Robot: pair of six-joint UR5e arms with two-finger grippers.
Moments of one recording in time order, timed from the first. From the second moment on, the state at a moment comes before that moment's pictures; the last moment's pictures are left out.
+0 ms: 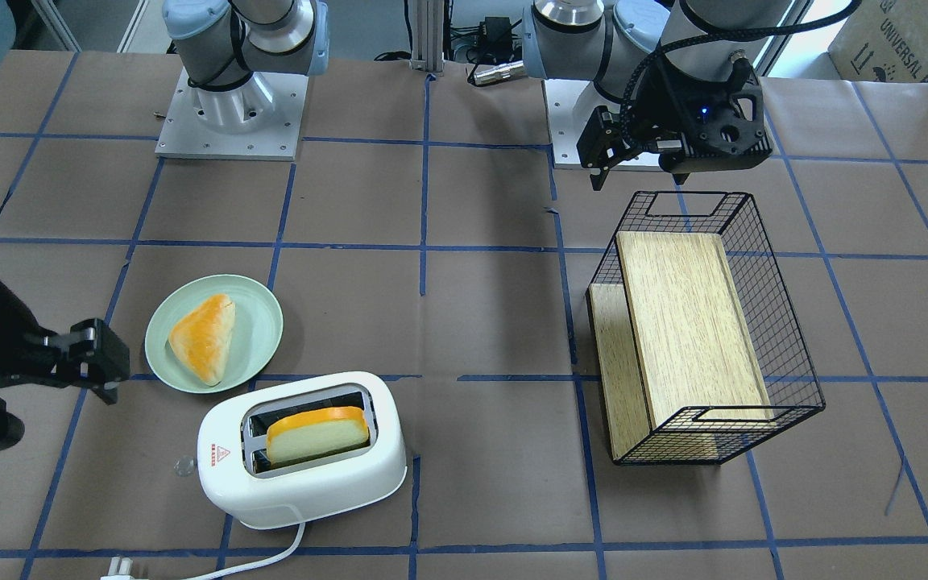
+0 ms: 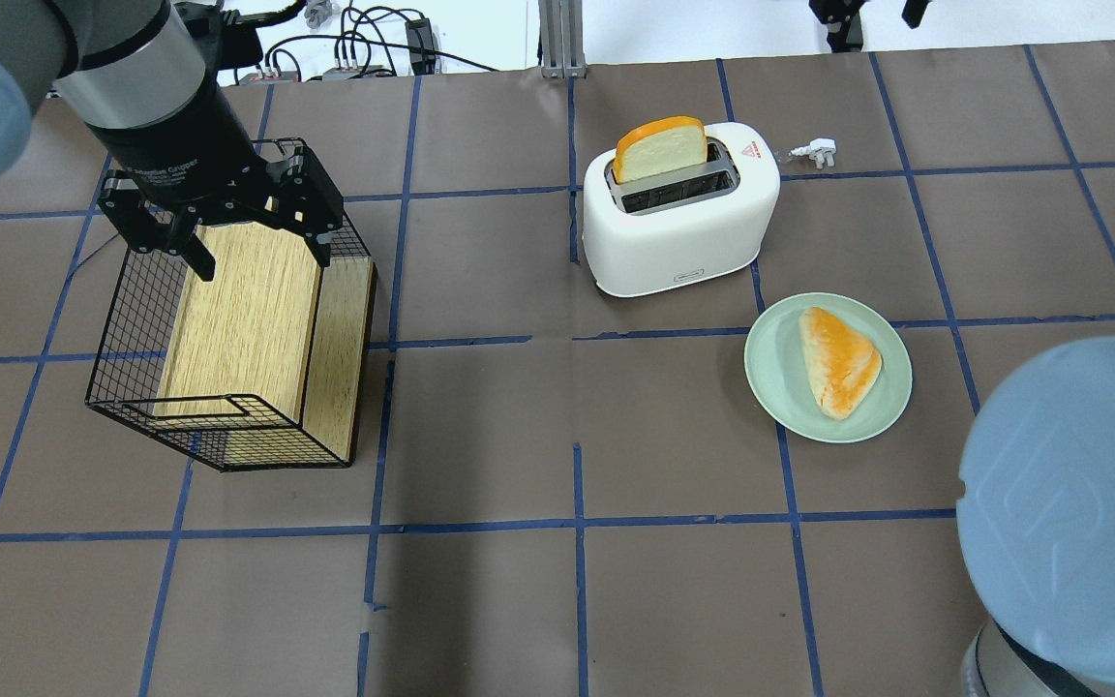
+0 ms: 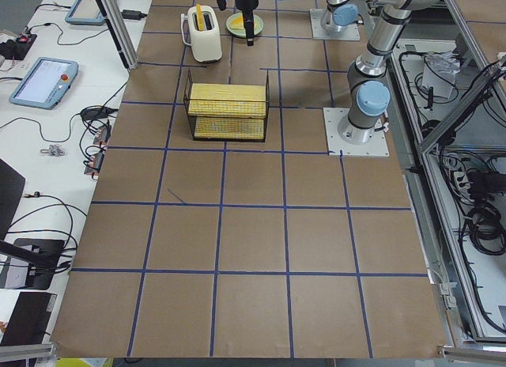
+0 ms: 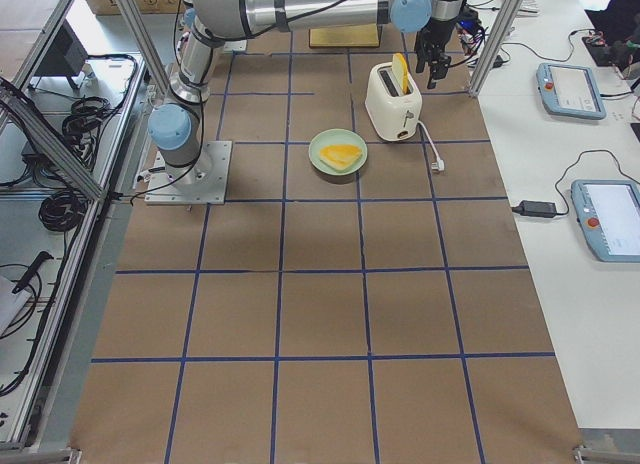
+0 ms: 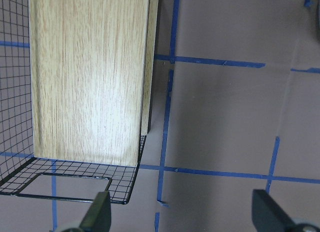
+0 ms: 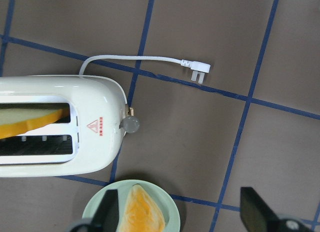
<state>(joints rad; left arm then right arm) -1.60 -1.56 -1.53 -1.70 1.58 -0.13 1.52 -1.09 0.92 -1.45 -1.63 -0.30</state>
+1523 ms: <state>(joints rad) -1.60 -1.56 -1.53 -1.70 1.58 -0.13 1.53 -1.58 1.48 -1.46 -1.63 -0.12</state>
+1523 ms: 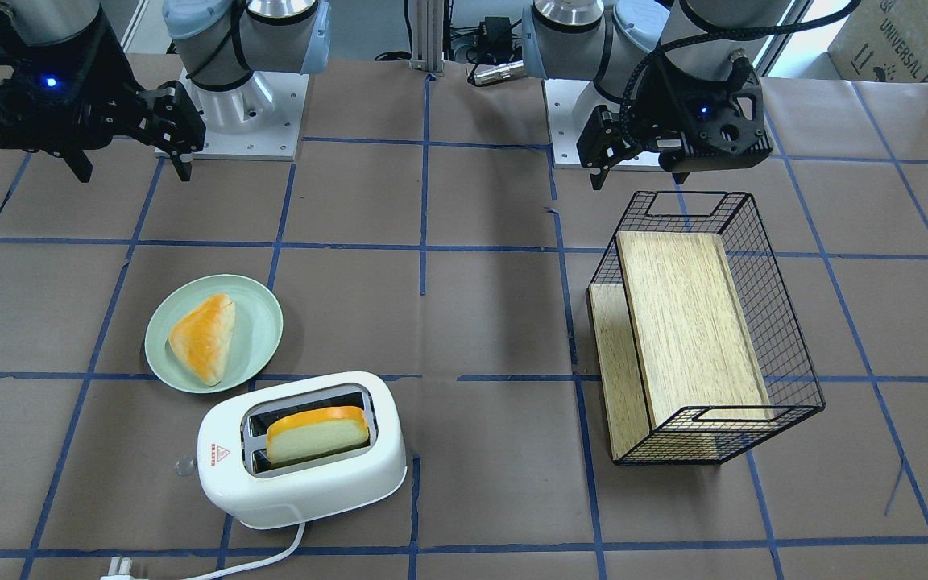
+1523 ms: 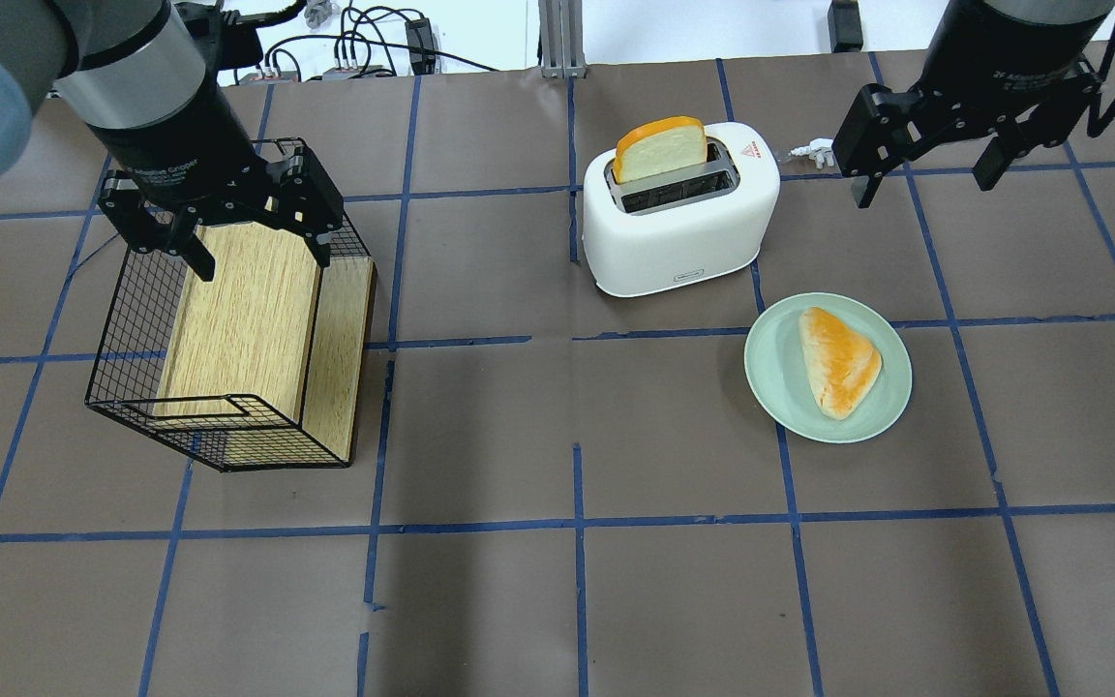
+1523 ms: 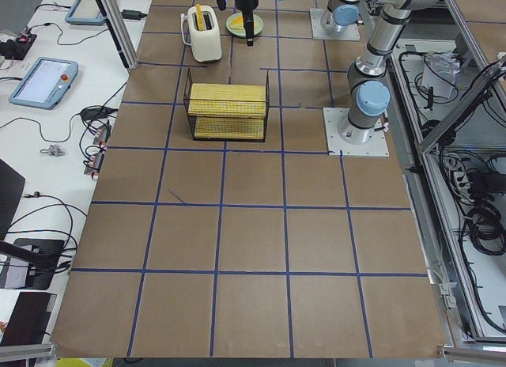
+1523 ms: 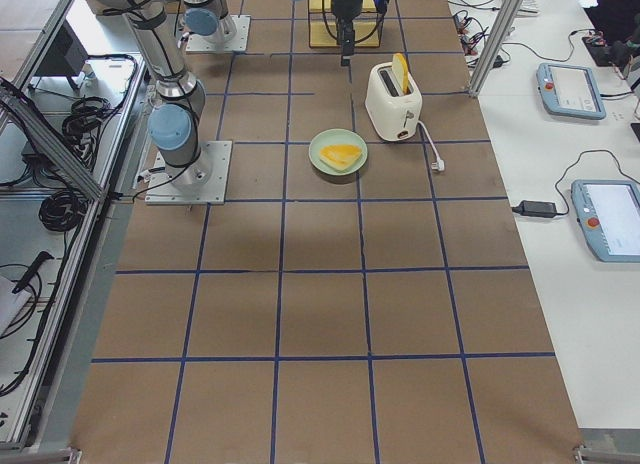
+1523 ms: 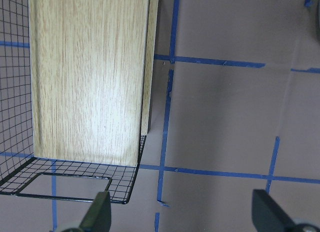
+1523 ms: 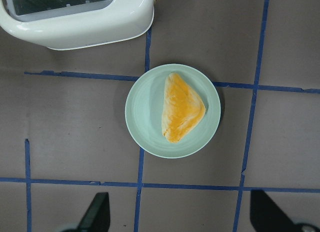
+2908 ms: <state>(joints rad) -1.60 -1.56 -1.53 -1.70 1.58 -0.13 1.53 -1.58 1.51 -1.46 -1.63 -0.12</state>
